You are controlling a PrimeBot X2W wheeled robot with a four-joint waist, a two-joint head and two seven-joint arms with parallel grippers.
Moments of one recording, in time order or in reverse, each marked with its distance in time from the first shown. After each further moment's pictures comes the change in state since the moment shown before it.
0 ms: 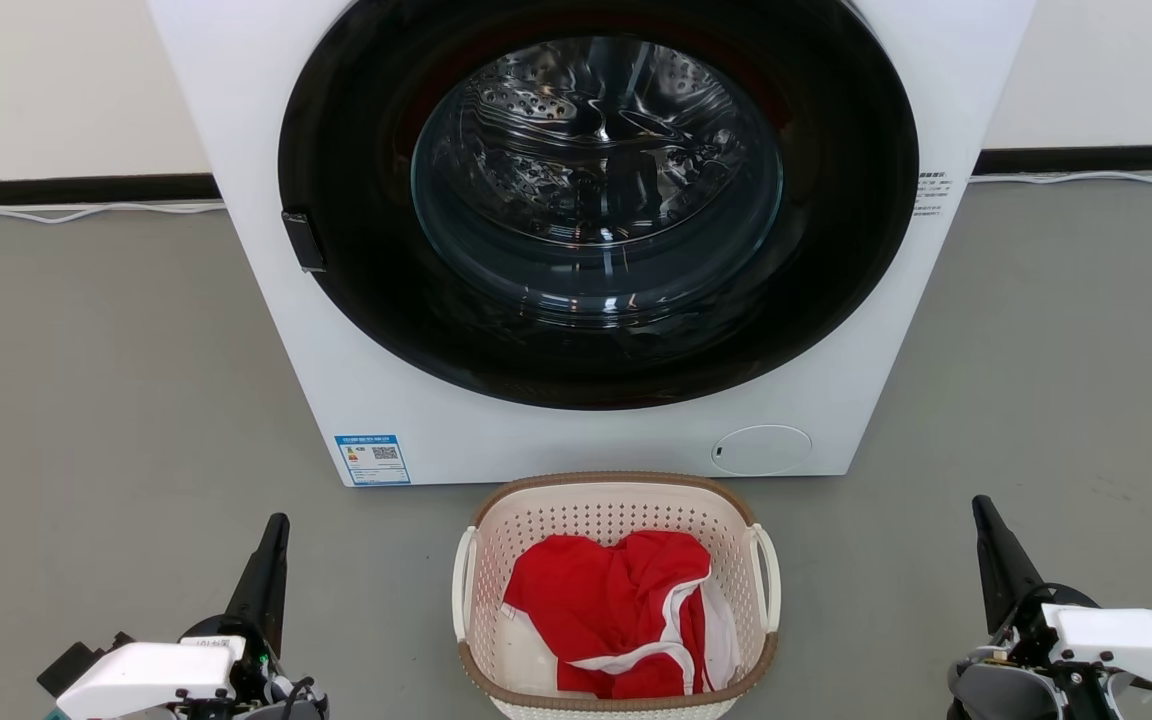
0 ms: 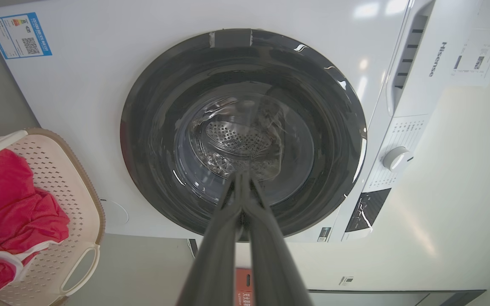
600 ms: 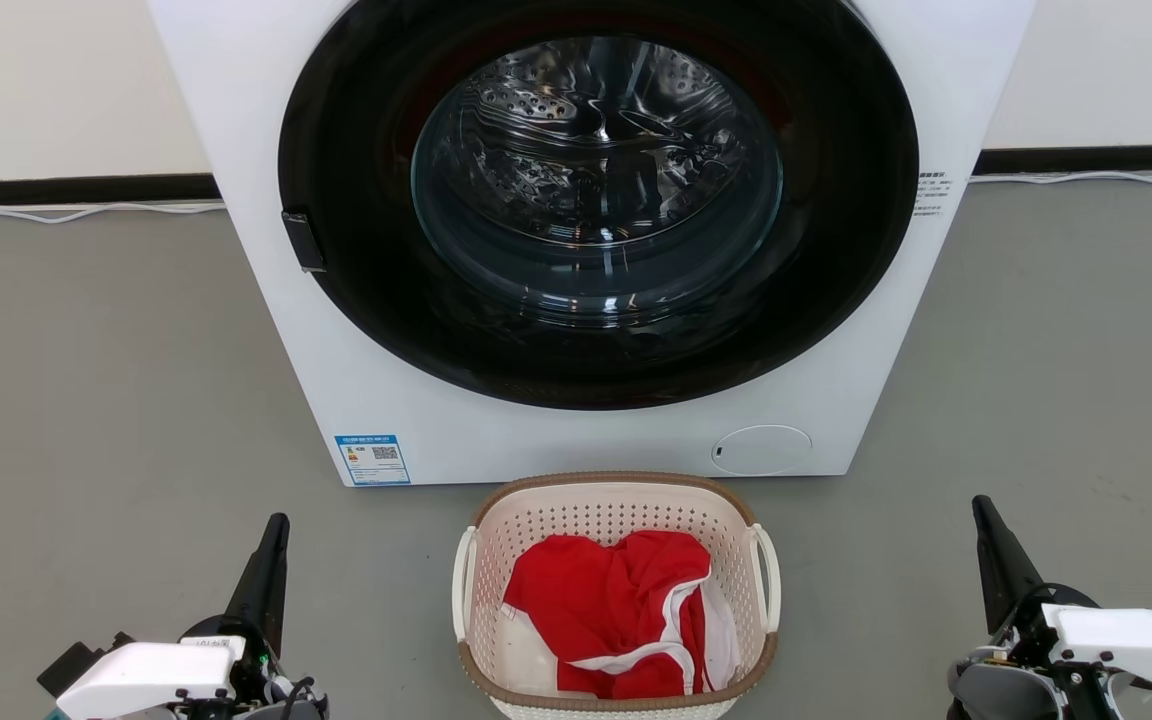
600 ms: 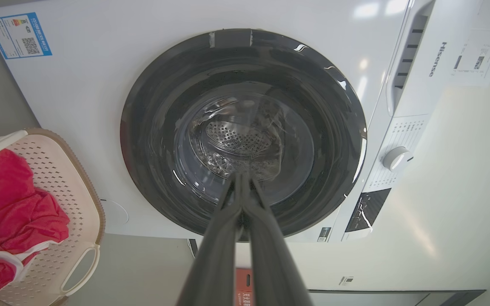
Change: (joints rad) left arm 0.000 0.000 0.000 0.000 0.000 0.000 0.000; right arm 0.000 0.000 0.000 0.000 0.000 0.000 0.000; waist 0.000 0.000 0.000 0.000
